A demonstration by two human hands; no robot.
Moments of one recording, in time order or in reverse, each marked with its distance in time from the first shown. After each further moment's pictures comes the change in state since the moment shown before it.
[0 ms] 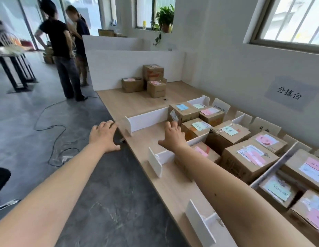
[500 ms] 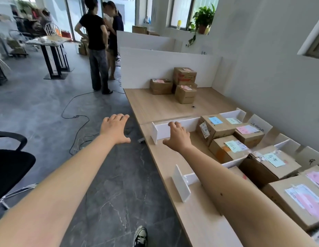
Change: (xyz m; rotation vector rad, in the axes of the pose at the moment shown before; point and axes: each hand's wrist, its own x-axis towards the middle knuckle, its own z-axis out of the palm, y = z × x) left_hand 0.083 -0.099 0.024 -0.077 0.010 -0.116; right_hand 0.127 -0.089 0.046 -0.043 -0.037 -0.170
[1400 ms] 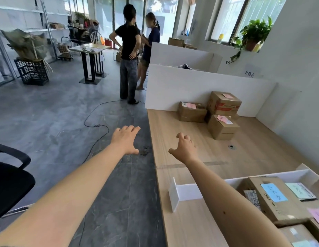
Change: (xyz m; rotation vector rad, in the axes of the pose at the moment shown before) left_hand 0.285 -0.085 0.060 0.028 -0.070 -0.122; right_hand 0.341 -0.035 0.040 0.078 -0.061 -0.078
